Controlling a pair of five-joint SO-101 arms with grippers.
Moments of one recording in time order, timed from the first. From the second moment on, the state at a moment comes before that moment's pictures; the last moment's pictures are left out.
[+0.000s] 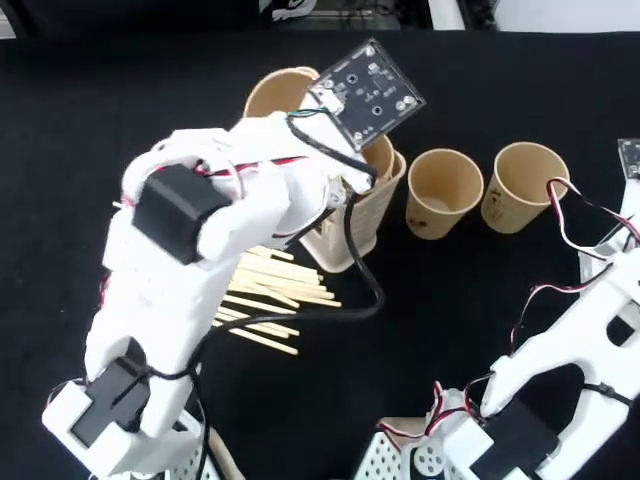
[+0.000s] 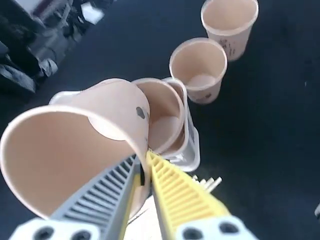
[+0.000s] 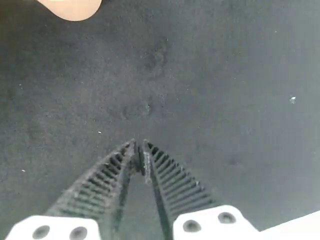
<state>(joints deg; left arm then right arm) 32.4 -7.3 -41.6 100.6 -21.8 48.2 -18.4 14.6 79.1 41.5</state>
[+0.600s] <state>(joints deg) 36.2 -0.3 -40.1 100.5 -20.4 48.2 -25.6 12.9 79.1 41.5</state>
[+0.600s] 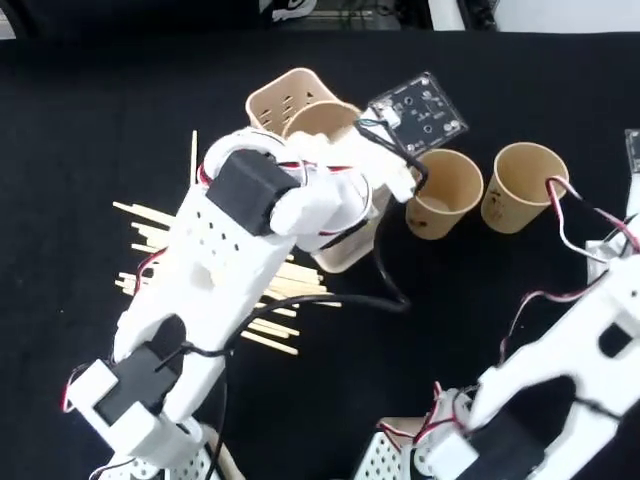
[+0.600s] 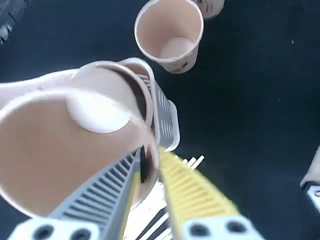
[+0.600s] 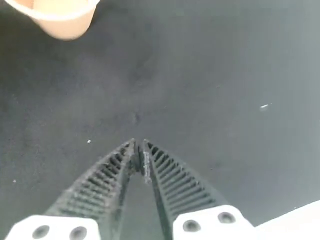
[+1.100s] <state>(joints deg) 31.8 -1.5 -64.7 100.6 -2.9 41.4 -33.0 8.0 80.9 31.1</state>
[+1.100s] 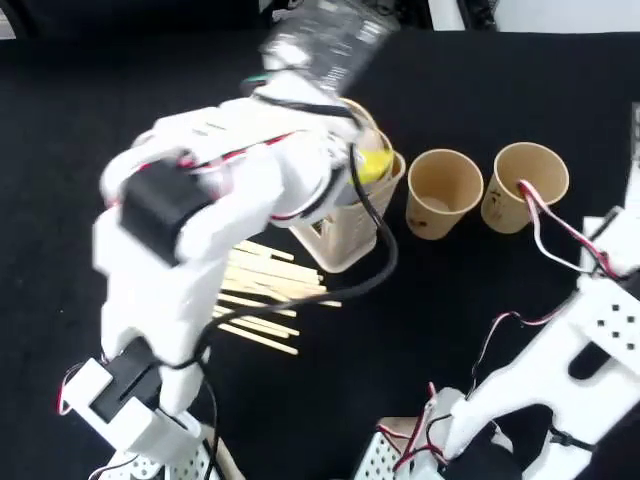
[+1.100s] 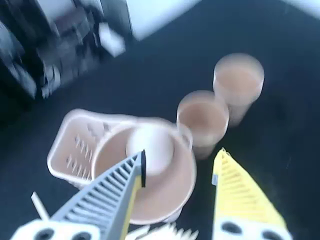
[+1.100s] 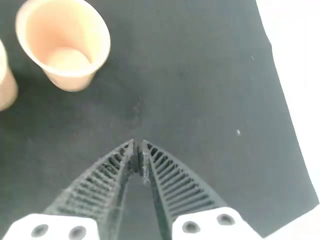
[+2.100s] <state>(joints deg) -8.4 -60.4 27.0 72.1 2.1 -11.3 -27.0 -19.7 94.7 8.0</state>
